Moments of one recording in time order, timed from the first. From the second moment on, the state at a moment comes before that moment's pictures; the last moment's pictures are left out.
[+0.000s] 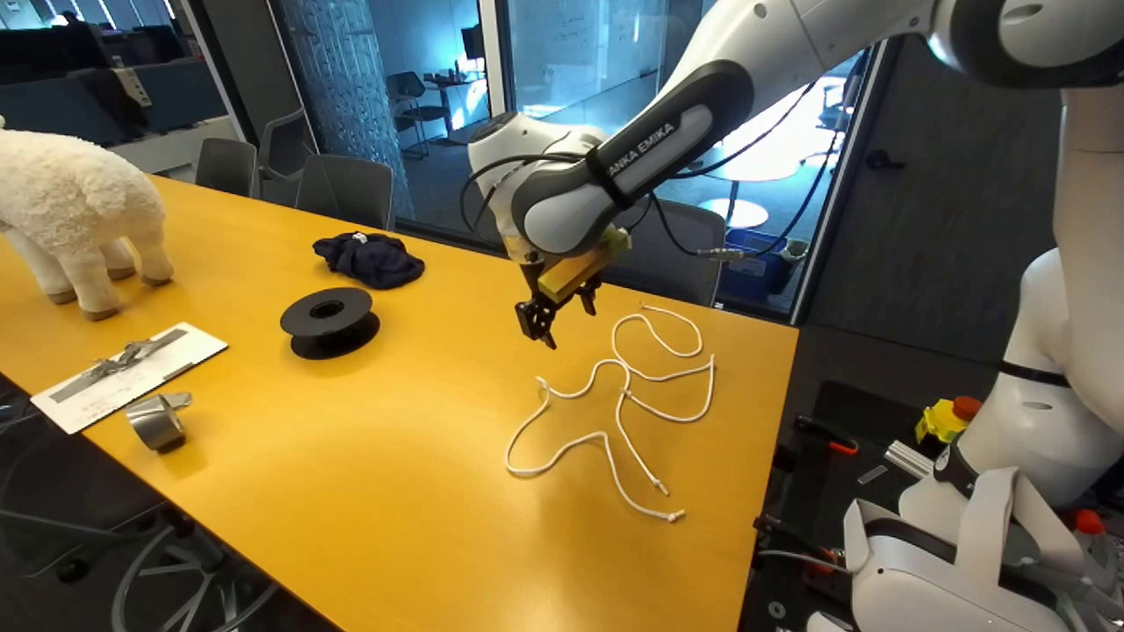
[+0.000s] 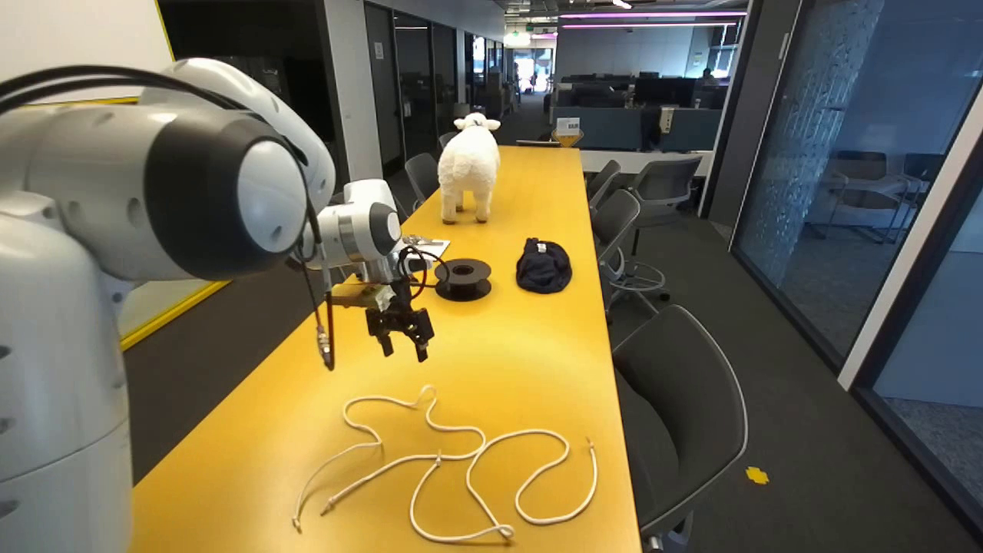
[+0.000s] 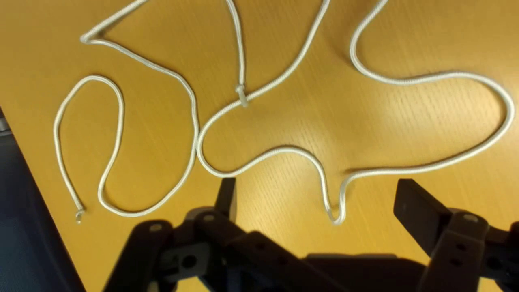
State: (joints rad) arm 0.23 0.37 -0.01 -1.84 -0.23 2.01 0.56
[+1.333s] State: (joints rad) arm 0.12 -0.51 -0.01 -2.66 -0.01 2.07 -0.06
